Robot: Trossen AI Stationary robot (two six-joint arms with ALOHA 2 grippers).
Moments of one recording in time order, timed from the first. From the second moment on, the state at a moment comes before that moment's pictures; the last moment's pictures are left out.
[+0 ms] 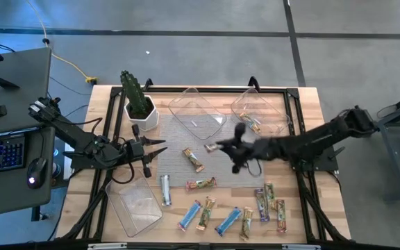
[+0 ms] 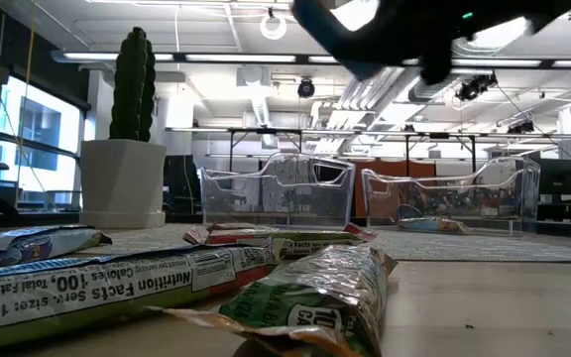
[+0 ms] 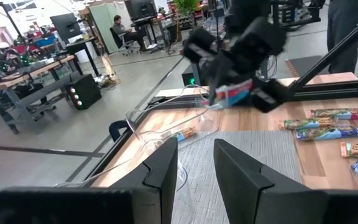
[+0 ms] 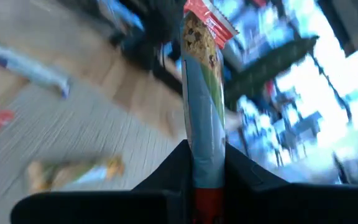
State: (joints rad) left arm -0.58 0.90 0.69 0.04 -0.93 0.07; right arm 0.18 1.32 0.66 0.48 0.36 -0.70
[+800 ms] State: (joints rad) left arm -0.58 0.90 0.69 0.02 -1.01 0.08; right arm -0.37 1.76 1.04 0.26 -0.06 -0.23
